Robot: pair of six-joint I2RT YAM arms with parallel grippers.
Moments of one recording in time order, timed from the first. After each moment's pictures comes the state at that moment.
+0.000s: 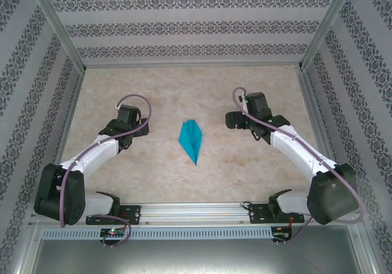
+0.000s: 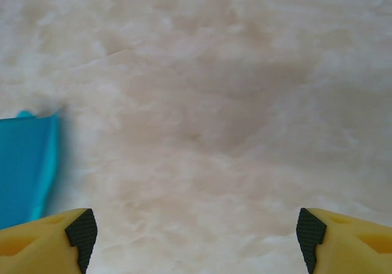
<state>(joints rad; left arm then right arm) -0.21 1.31 0.72 -0.26 -0.34 -0.30 0.32 1.29 0.87 -0.40 0.02 0.21</state>
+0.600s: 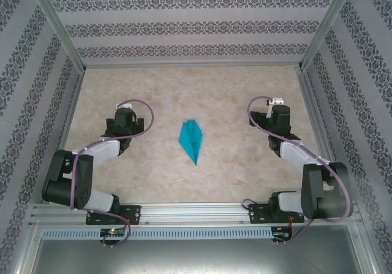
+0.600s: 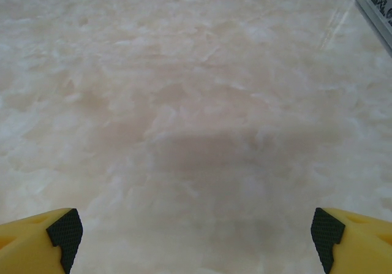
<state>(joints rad) -0.13 1.43 0.59 0.13 -0.35 -0.07 0.03 1.33 0.55 0.22 0.06 0.10</state>
